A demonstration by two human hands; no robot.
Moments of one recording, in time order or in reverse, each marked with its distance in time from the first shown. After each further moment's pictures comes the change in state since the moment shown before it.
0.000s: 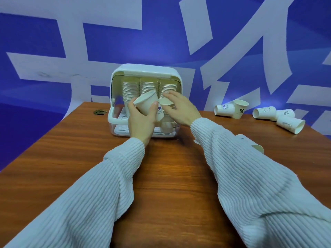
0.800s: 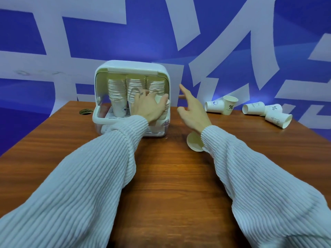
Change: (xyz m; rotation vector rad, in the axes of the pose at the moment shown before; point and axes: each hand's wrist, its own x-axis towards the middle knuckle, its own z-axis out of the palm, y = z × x) left_hand 0.041 0.021 0.055 0.873 -0.381 0.165; right_hand -0.051 0.039 -0.028 0.296 0.166 0.205
